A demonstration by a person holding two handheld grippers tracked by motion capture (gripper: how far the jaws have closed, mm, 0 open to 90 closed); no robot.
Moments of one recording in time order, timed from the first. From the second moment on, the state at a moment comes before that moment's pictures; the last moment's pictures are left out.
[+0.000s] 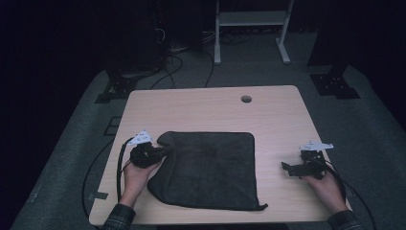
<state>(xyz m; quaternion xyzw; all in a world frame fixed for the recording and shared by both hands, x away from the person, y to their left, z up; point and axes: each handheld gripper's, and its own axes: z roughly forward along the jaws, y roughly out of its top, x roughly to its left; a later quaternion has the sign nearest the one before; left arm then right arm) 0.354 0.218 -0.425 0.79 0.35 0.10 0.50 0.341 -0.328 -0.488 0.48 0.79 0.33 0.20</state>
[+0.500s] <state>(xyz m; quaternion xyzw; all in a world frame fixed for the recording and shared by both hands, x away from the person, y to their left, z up) 0.365 0.163 -0.421 0.81 0.30 0.07 0.50 0.341 -0.328 -0.488 0.48 0.79 0.33 0.20</state>
